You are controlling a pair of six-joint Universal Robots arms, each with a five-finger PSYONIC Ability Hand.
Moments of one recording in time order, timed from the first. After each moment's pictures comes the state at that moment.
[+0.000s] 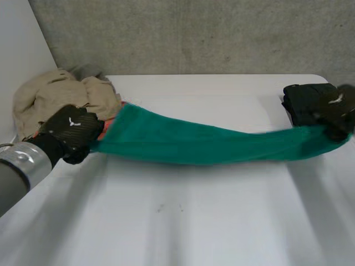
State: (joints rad) left arm 4.58 -1.62 -1.82 3.17 -1.17 3.85; right arm 1.61 -1.35 1.45 0.27 1.33 2.26; left_hand 1.12 1.19 1.19 1.20 0.99; right_hand 0.98 1.18 1.18 1.19 1.00
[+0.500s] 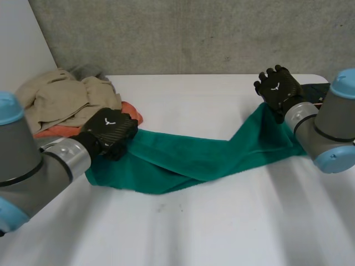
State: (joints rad) left arm 4.40 -1.87 -1.64 3.23 -1.21 3.61; right arm 1.81 -0.88 1.16 -0.22 1.35 2.23; left_hand 1.12 1.20 1.19 1.20 0.99; right_hand 0.20 0.23 0.24 0.25 0.09
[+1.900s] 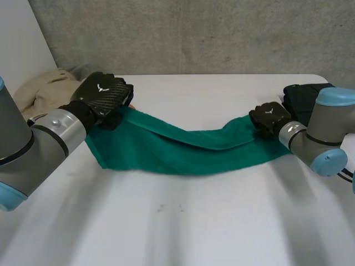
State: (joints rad) left arm 4.37 -1.80 -1.53 3.24 -1.26 3.60; right arm 1.76 -0.58 0.88 -0.01 1.22 2.60; left_hand 1.12 1.20 1.19 1.20 0.99; right_hand 0.99 1.18 1.19 1.19 0.99
